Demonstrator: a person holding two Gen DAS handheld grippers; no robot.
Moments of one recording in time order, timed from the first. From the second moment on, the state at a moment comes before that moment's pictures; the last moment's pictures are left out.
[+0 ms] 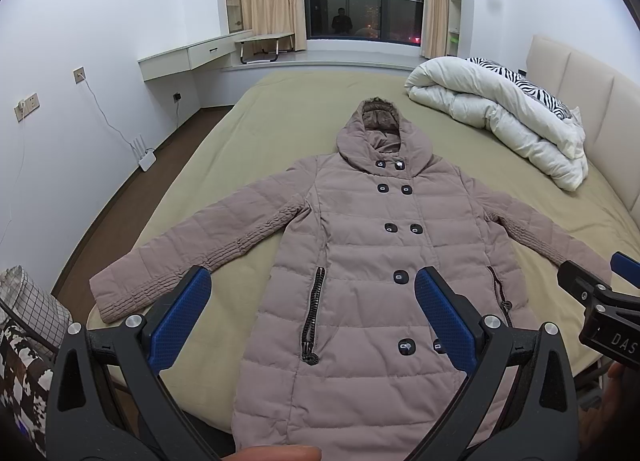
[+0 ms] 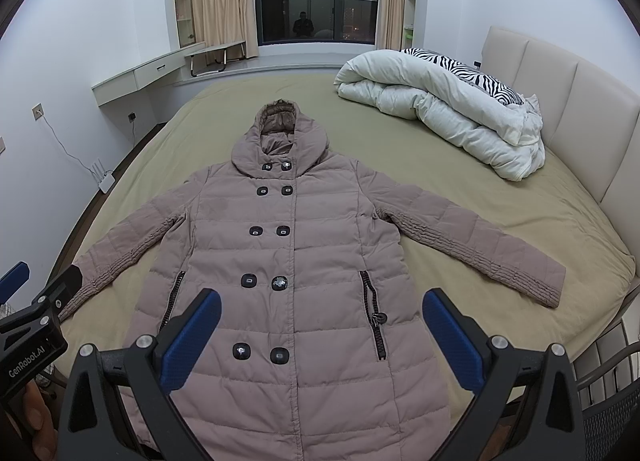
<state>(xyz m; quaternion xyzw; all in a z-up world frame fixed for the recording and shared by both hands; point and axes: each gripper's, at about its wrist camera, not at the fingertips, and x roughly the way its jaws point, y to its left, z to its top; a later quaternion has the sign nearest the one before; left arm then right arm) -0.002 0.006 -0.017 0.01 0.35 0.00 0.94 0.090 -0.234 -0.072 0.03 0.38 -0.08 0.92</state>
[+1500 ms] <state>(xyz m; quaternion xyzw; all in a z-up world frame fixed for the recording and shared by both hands) -0.001 0.009 -0.039 0.02 0.35 0.01 0.94 0.091 -0.244 -0.086 0.04 0.38 -0.09 0.92</state>
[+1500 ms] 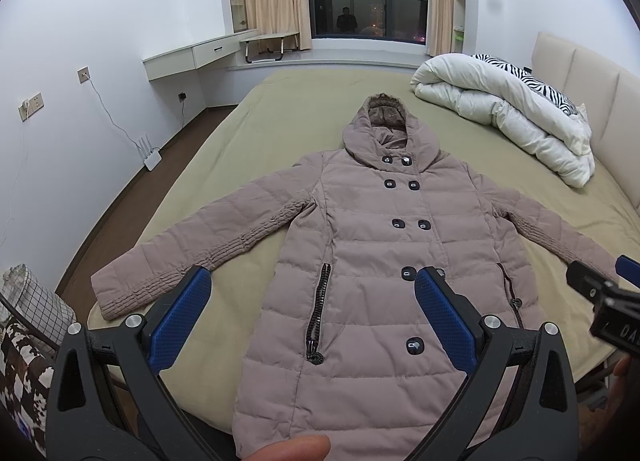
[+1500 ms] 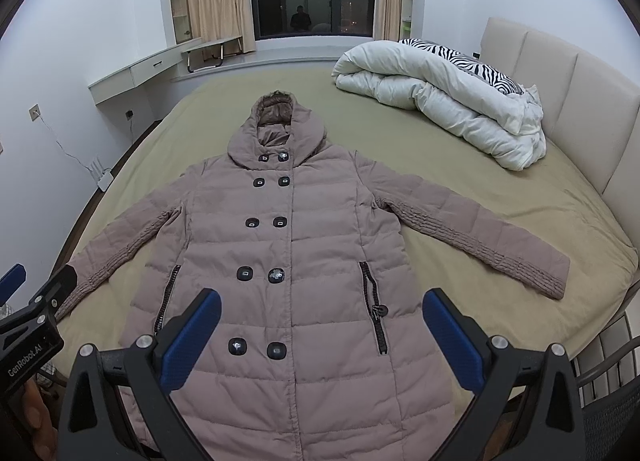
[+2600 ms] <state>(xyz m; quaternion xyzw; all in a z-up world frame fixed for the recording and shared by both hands) 0.156 -0.055 -0.187 -0.11 0.49 -0.11 0.86 0.077 -0.722 -0.304 0.55 0.23 -0.30 0.75</state>
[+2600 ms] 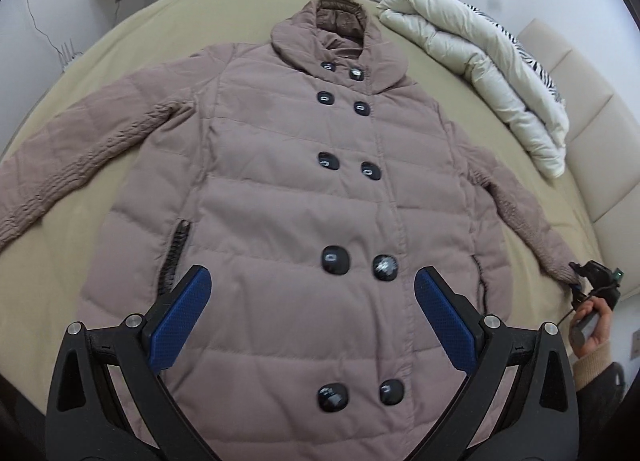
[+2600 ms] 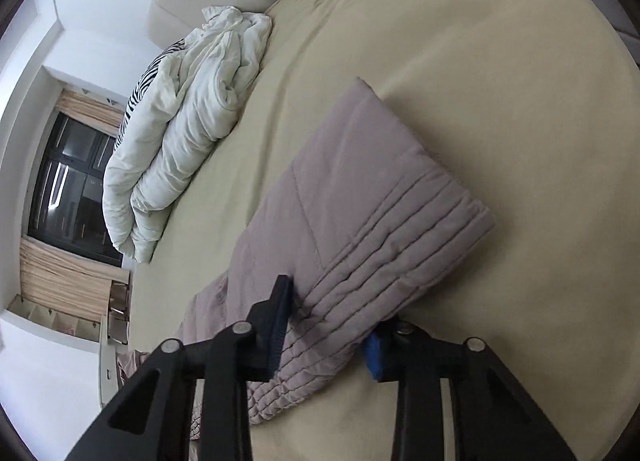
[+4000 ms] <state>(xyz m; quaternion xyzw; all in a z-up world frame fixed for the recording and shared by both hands) 0.400 -0.126 -0.295 -0.21 0.57 -0.19 0.77 0.221 -0.422 -0.282 0.35 0.39 0.02 0.85</state>
